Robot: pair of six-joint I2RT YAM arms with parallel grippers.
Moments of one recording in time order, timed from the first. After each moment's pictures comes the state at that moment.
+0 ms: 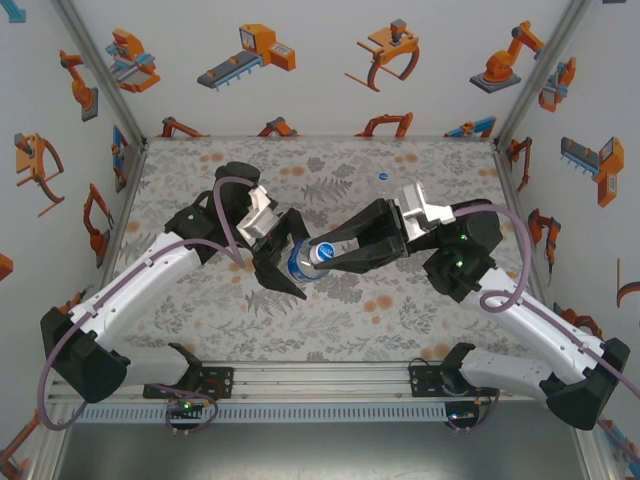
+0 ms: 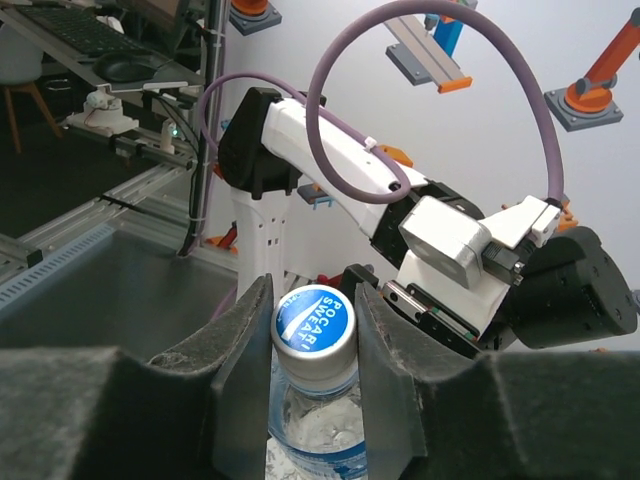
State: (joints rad) left arm -0.69 1.29 1.22 -0.51 1.56 0.64; right arm 0.82 1.05 1.06 0.62 -1.03 0.27
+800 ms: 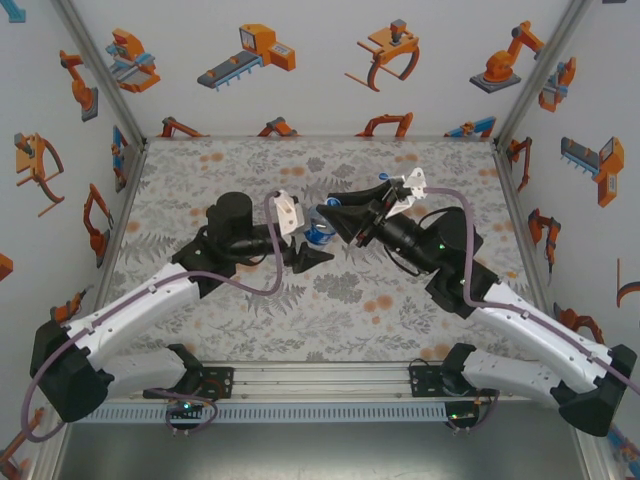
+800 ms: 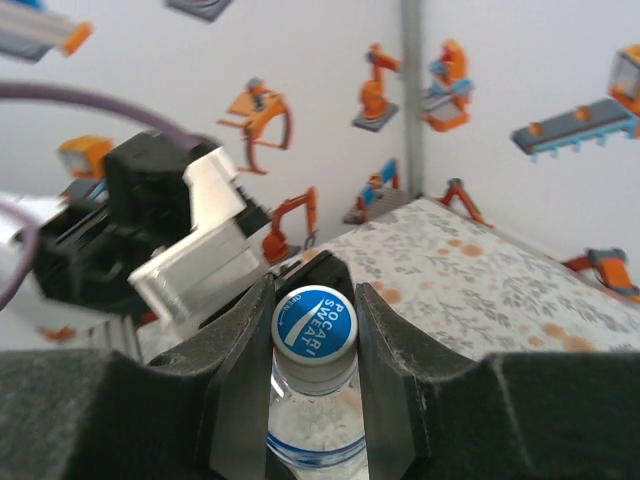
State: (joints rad) left arm -0.81 1.15 0.91 0.08 0.55 0.26; right arm 0.91 0.96 0.95 0.29 -0.08 0.19
